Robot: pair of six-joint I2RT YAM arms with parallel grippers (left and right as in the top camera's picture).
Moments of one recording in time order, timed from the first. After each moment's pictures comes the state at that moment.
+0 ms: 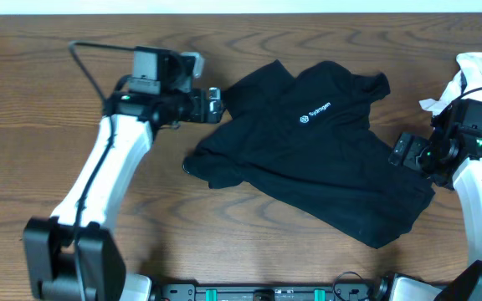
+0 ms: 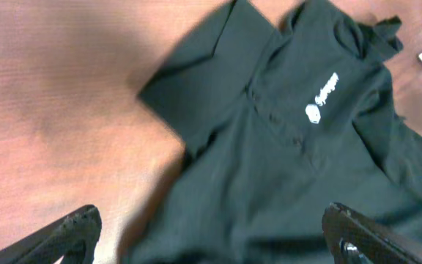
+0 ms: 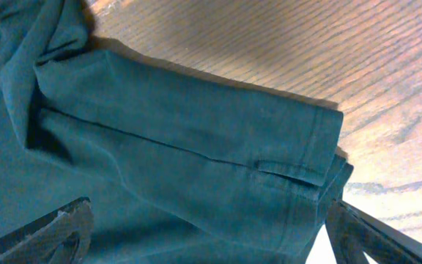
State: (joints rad) left arm -0.20 1.65 1.27 -0.55 0.40 -0.12; right arm -0.28 1.40 0.98 -0.84 -0.05 0.20
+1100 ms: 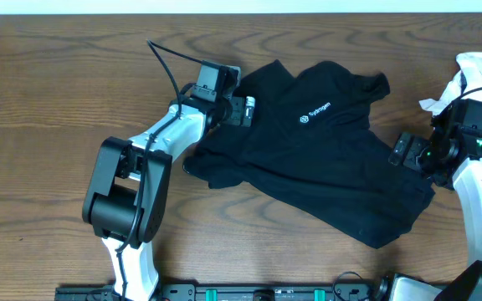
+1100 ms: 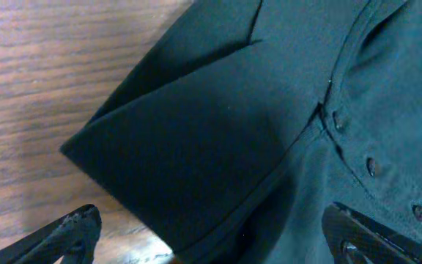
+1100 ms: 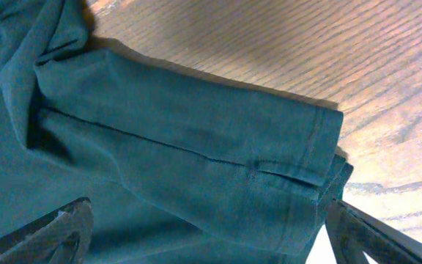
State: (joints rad) left arm -0.35 2.01 1.27 -0.22 0.19 -0.20; right arm -0.28 1.40 0.98 -0.84 -0.05 0.20
